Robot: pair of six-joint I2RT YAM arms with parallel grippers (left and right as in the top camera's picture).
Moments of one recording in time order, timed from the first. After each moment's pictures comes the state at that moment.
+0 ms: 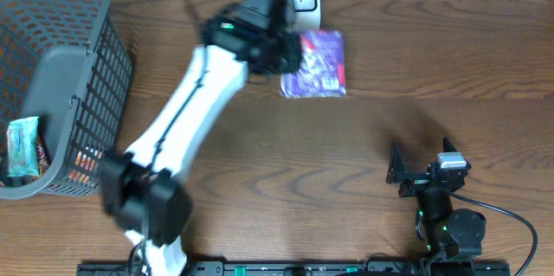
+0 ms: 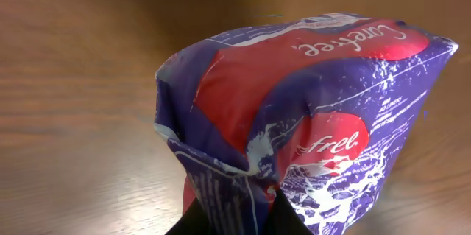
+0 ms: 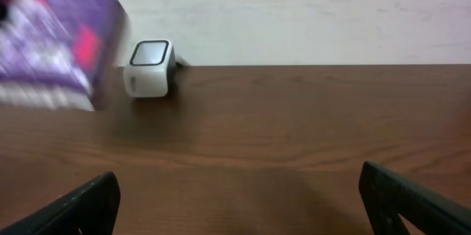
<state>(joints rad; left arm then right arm) -0.49 1.92 1.79 -0.95 0.23 -0.45 0.02 0.01 0.01 -0.07 -0.07 0.03</state>
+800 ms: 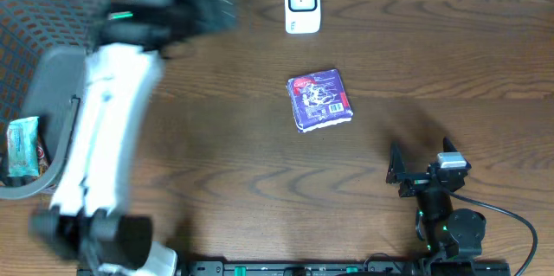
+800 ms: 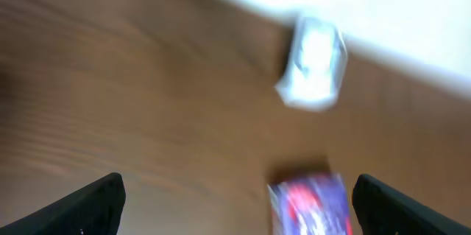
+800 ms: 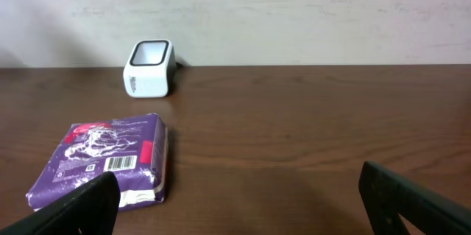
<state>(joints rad) -0.06 1.68 1.85 -0.96 0.12 -0.43 0.02 0.01 0.01 -0.07 -0.07 0.03</state>
